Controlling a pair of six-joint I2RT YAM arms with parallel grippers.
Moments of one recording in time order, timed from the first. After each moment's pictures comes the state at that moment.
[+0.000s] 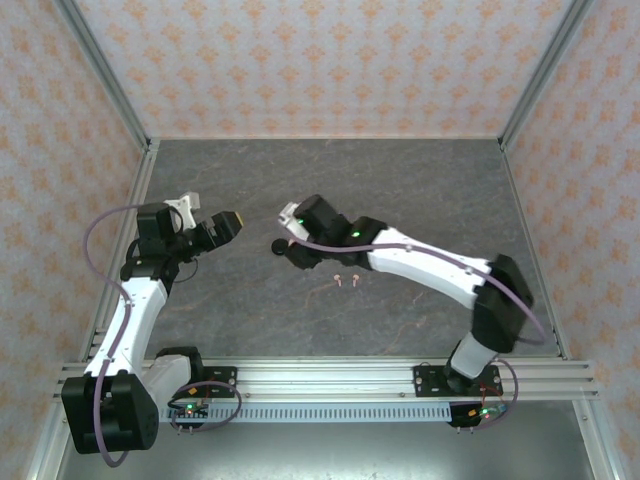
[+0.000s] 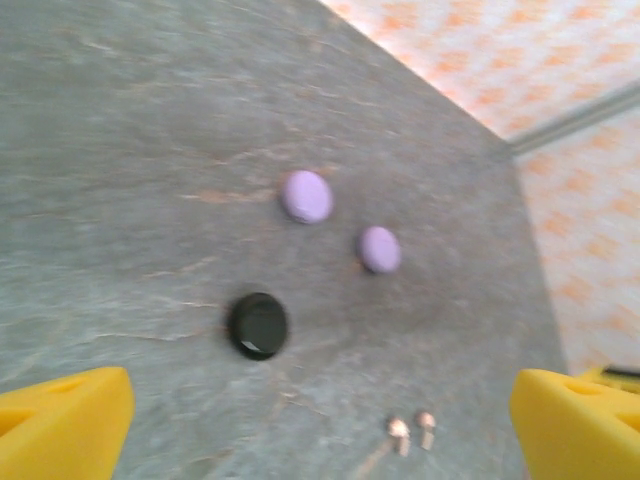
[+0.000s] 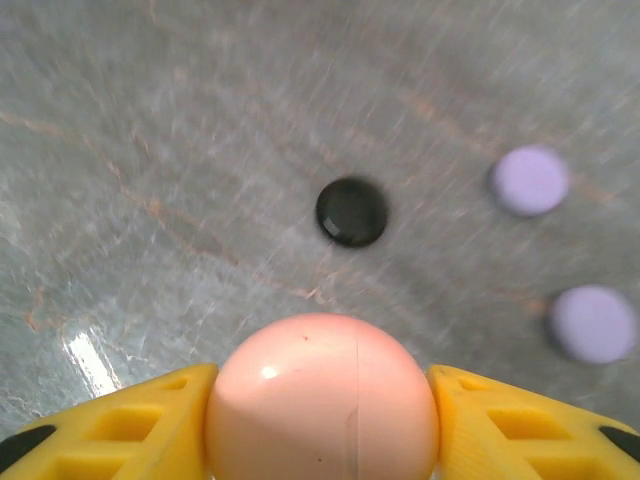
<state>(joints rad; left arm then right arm) 0.14 0.99 0.71 -0.32 0.64 -0.50 0.94 1.59 1.34 -0.55 0.06 -0.07</state>
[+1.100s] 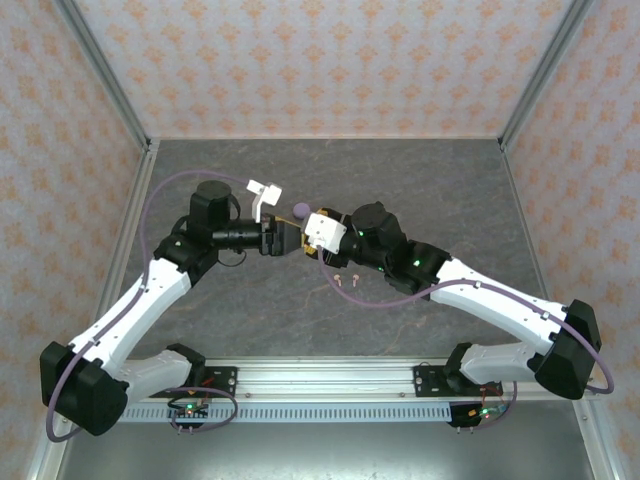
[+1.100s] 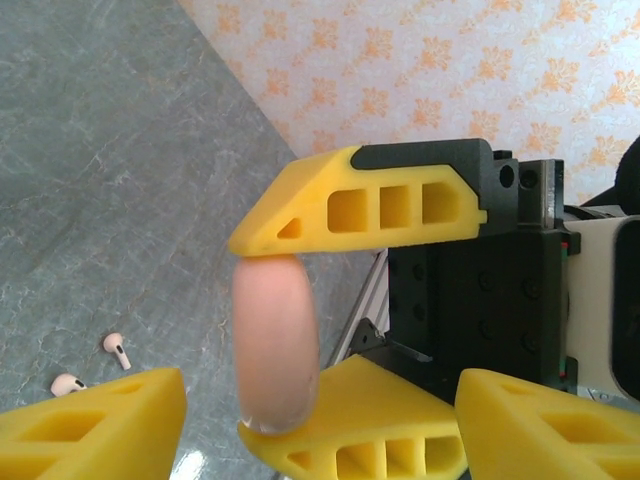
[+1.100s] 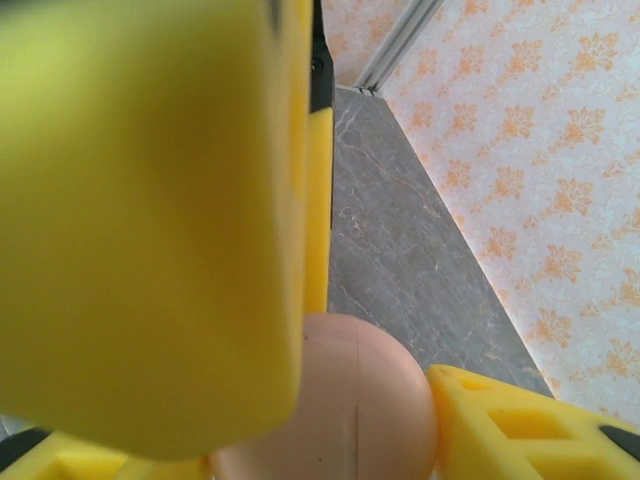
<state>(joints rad) -0.37 1.11 0.93 -0.23 0.87 -0.51 0.92 1.23 1.03 -0.20 -0.02 -0.57</state>
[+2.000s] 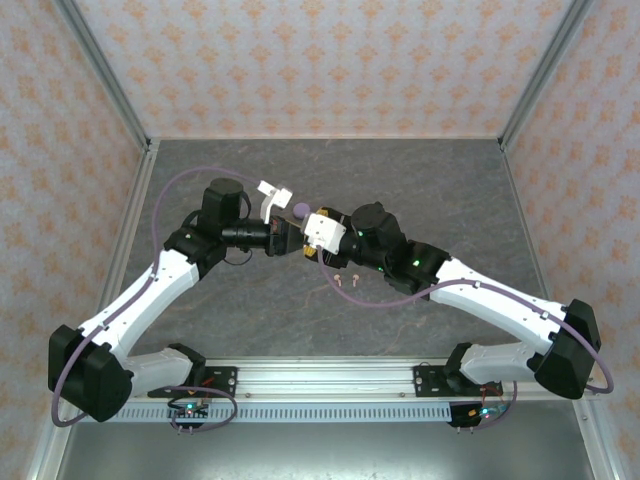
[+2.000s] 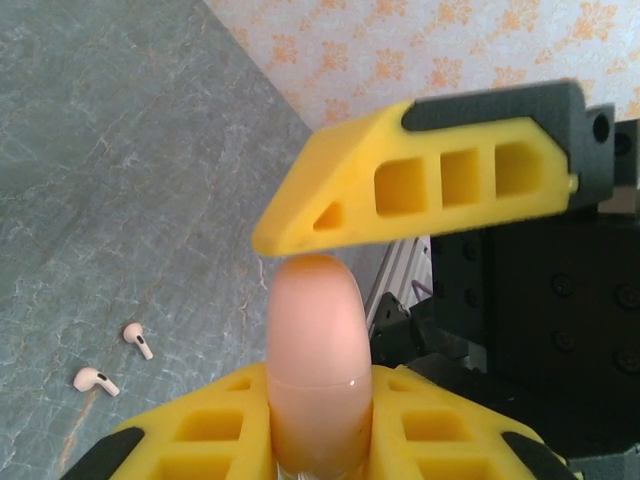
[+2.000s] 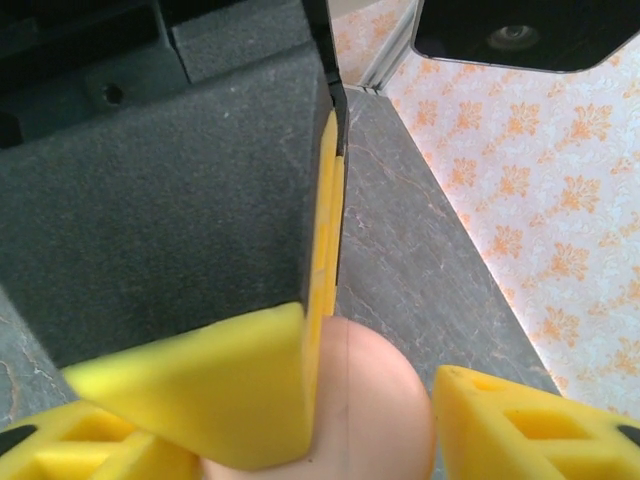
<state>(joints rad) -0.40 1.18 0.96 -0.30 0.87 -0.38 0.92 1.23 1.03 -0.20 -0.02 -0.55</state>
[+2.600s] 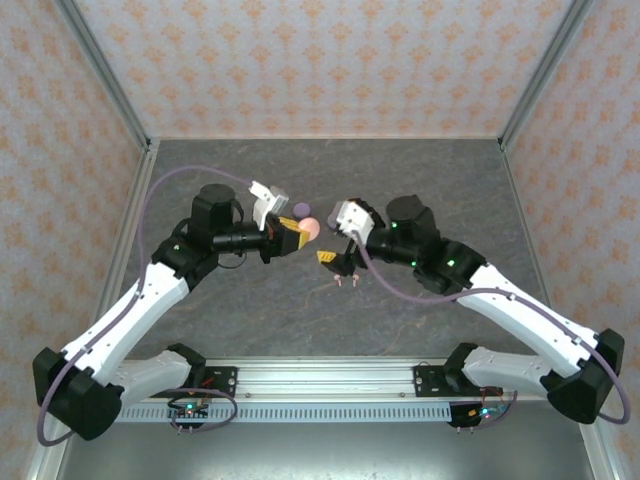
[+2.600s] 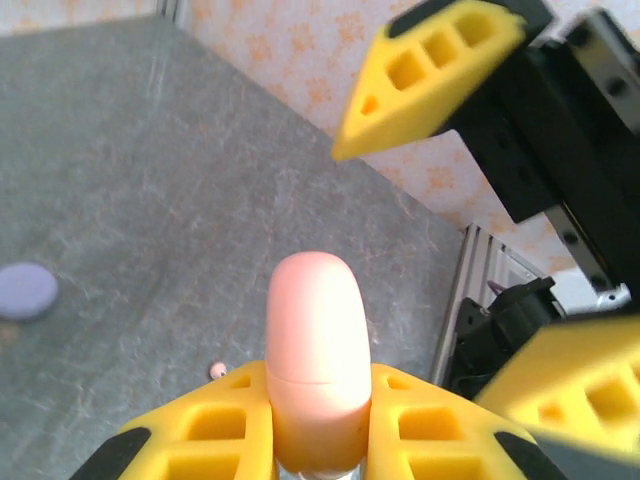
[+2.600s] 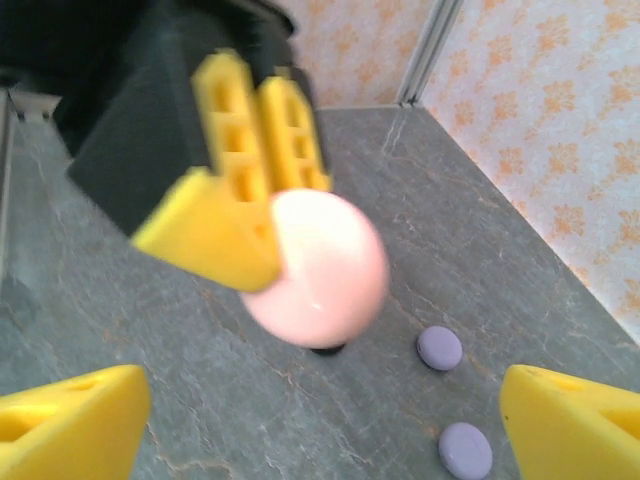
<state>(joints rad) -0.44 1.06 0.95 -0.31 0.70 -0.15 0.78 1.06 1.03 -0.34 -0.28 -0.34</state>
